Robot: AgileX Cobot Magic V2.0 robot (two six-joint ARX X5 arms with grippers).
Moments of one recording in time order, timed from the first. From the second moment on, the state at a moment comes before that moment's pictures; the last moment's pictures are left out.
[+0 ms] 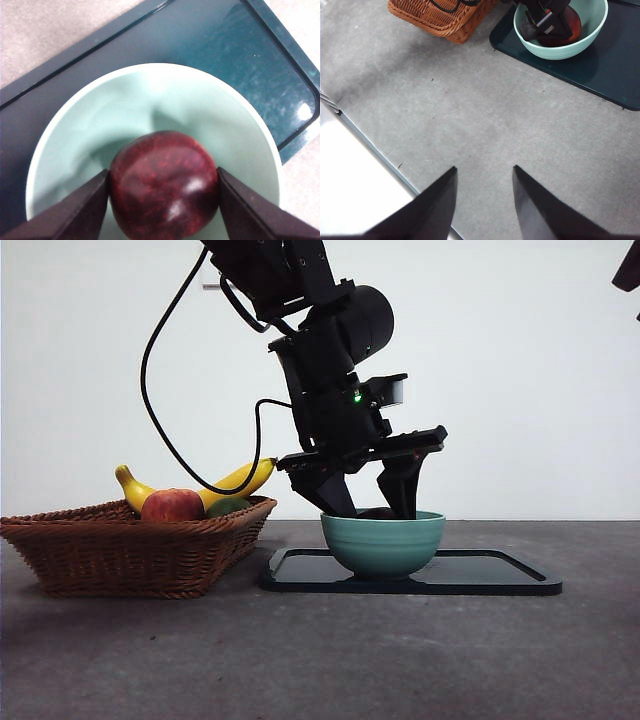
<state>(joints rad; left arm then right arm) -0.71 2.16 1.76 -0.59 0.05 -0.07 0.37 0.69 0.80 -0.88 -0.44 0.05</state>
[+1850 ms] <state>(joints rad) -0.39 1.58 2.19 -1.34 0.05 0.00 0.37 0.69 0.80 -0.87 -0.44 0.03</state>
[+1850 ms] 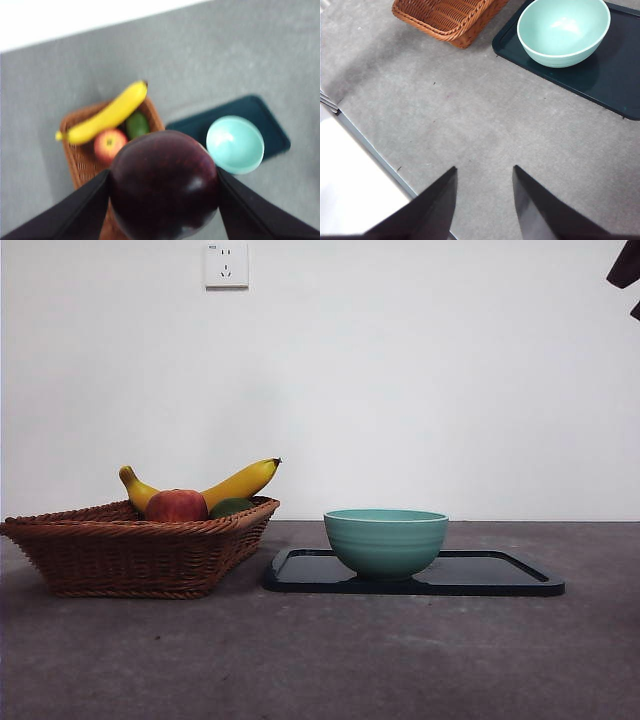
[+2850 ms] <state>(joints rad) -0.35 1.33 0.96 -0.28 0.00 0.02 0.37 0.69 0.80 -0.87 -0.44 0.03</state>
